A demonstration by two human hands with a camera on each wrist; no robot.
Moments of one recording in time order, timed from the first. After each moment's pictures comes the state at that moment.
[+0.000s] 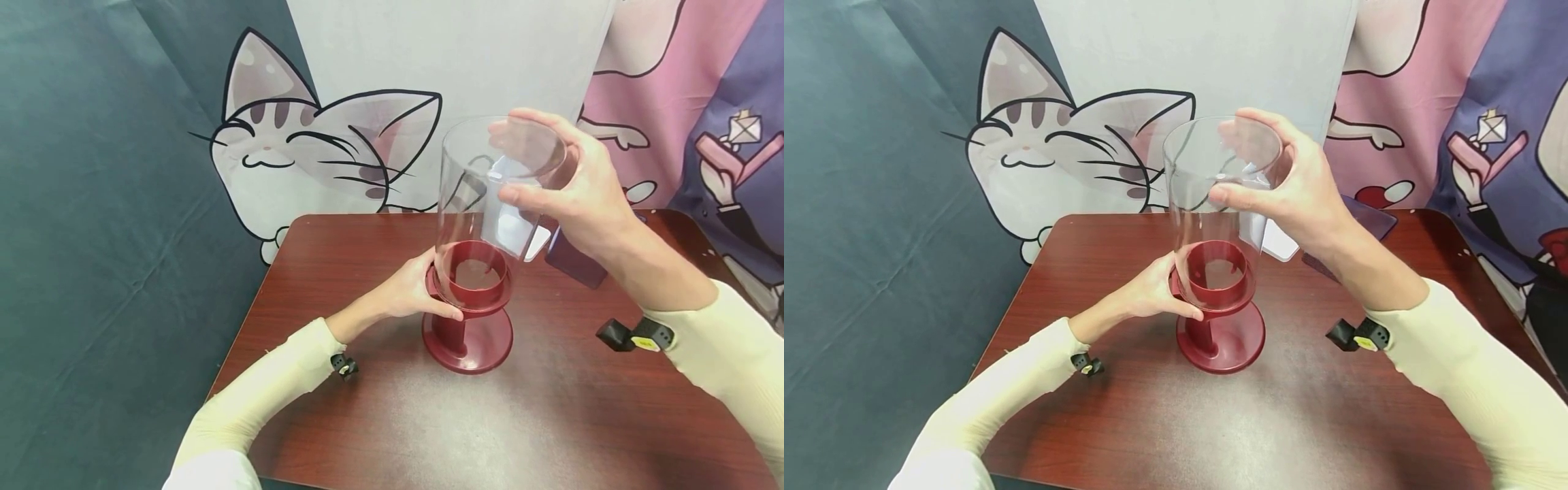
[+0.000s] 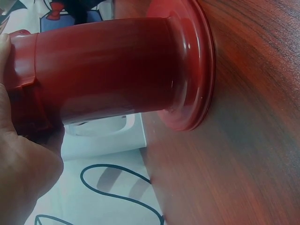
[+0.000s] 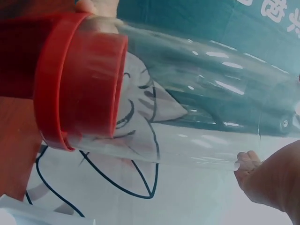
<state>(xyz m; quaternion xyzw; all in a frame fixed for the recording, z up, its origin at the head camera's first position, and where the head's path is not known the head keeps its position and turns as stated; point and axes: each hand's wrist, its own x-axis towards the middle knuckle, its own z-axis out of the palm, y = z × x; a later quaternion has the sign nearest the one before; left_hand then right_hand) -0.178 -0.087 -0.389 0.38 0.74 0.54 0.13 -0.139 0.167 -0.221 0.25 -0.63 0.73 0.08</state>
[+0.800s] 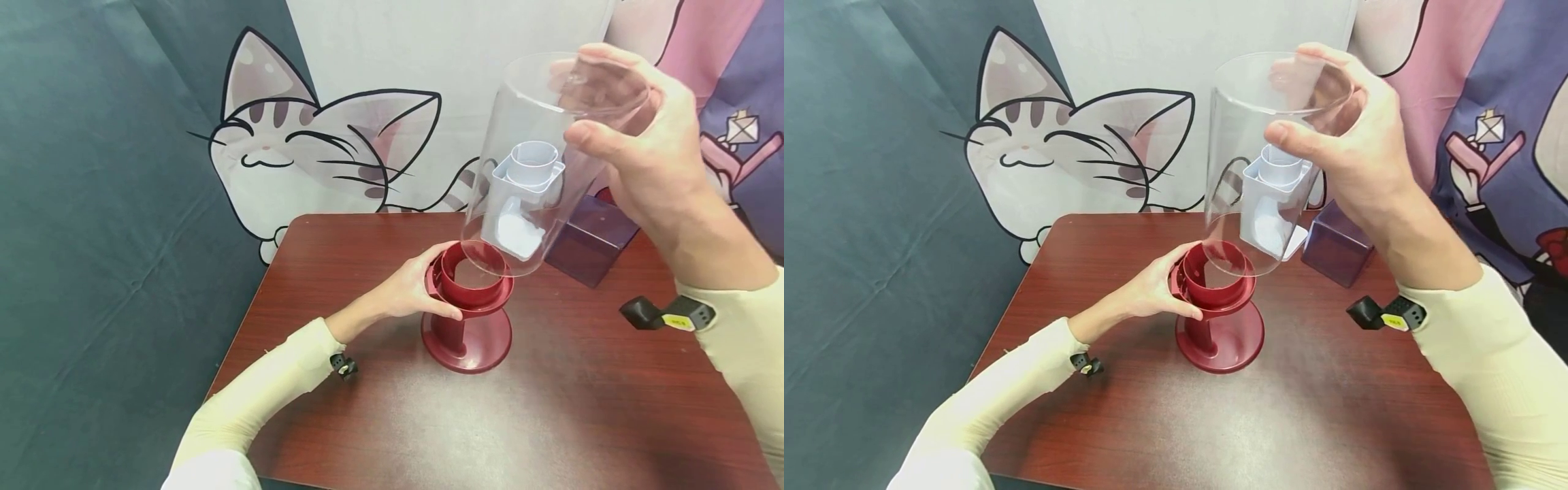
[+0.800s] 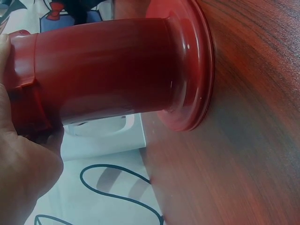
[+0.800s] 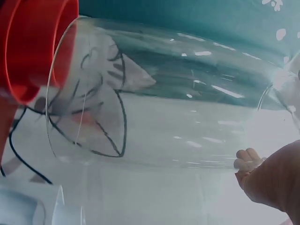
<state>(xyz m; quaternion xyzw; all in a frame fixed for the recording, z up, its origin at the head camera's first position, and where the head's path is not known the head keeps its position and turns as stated) -0.177 -0.088 -0.388 0.36 0.77 0.52 0.12 -0.160 0.197 -0.198 0.28 -0.46 0.83 0.15</state>
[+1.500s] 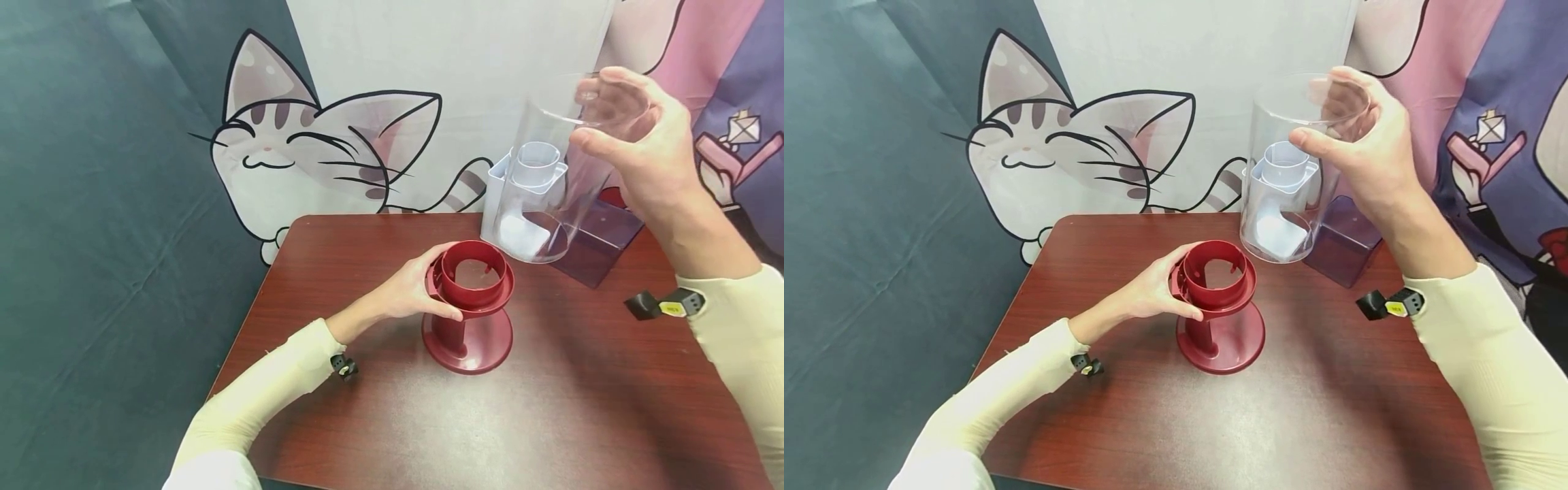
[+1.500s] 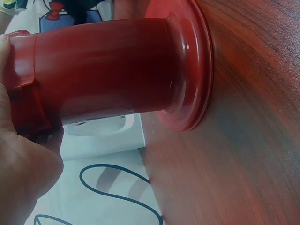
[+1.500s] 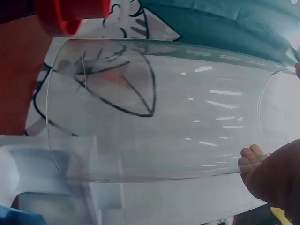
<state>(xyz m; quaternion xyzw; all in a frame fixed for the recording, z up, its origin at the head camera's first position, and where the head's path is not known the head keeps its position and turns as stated) -0.177 -0.087 -0.389 0.37 0.76 0.53 0.11 -0.188 0.226 -0.226 0.22 -0.51 0.81 0.20</state>
